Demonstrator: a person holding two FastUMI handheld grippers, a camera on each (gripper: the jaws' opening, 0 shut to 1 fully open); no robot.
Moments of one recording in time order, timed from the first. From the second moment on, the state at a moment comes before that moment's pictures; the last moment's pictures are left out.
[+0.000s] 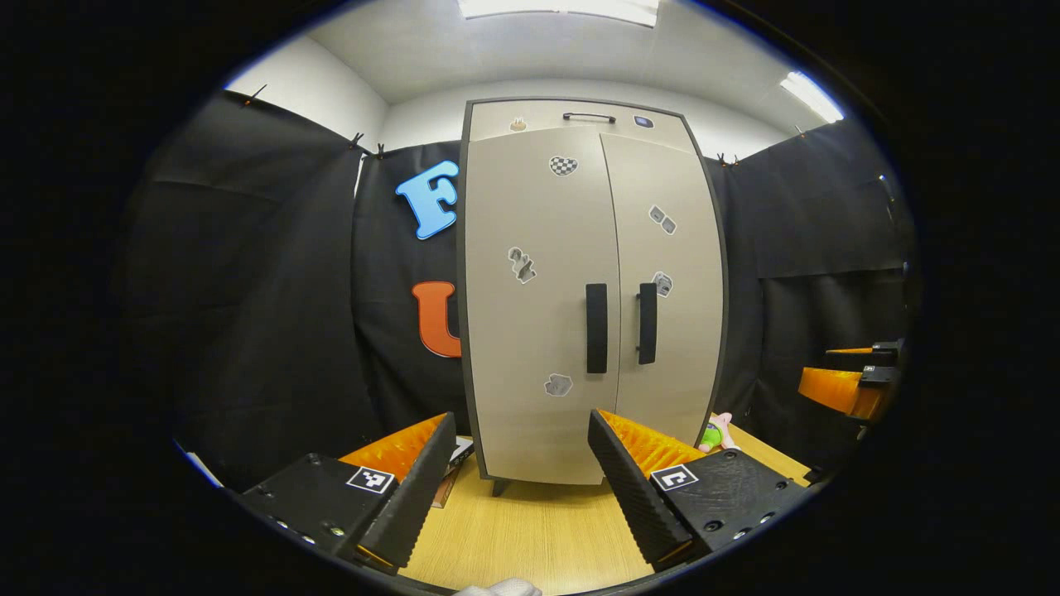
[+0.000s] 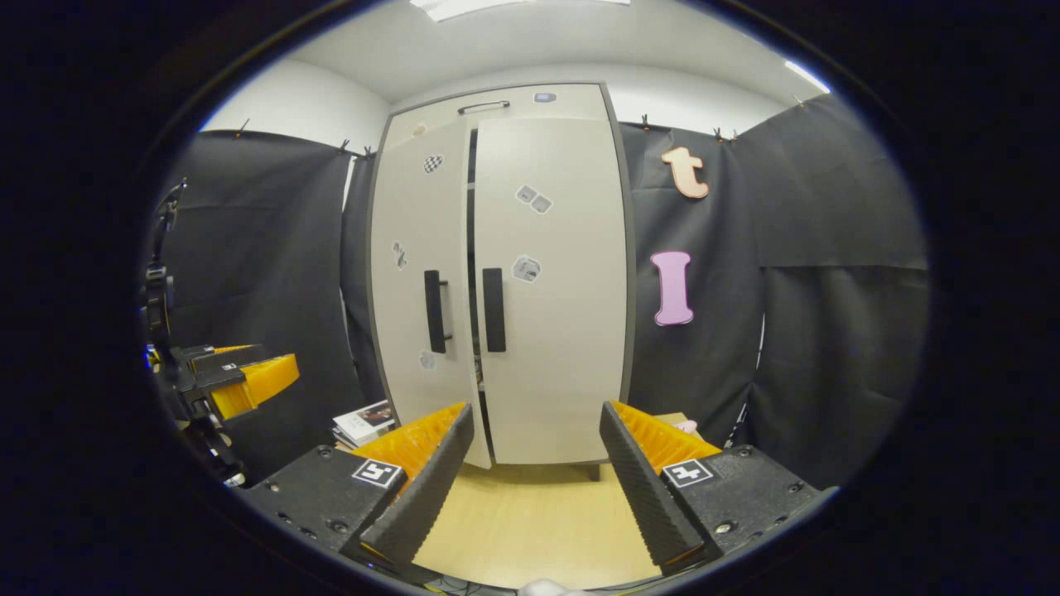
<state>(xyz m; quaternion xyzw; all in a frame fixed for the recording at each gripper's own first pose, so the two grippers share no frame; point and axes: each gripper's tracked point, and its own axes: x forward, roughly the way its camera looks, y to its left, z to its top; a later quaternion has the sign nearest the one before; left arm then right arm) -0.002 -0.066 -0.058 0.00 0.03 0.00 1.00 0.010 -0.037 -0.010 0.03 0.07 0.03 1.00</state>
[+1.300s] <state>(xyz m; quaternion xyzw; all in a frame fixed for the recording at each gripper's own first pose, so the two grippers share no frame) -0.001 -0.072 -0.052 0.00 0.03 -0.02 1.00 0.008 -0.039 0.000 0.03 0.06 0.01 1.00</state>
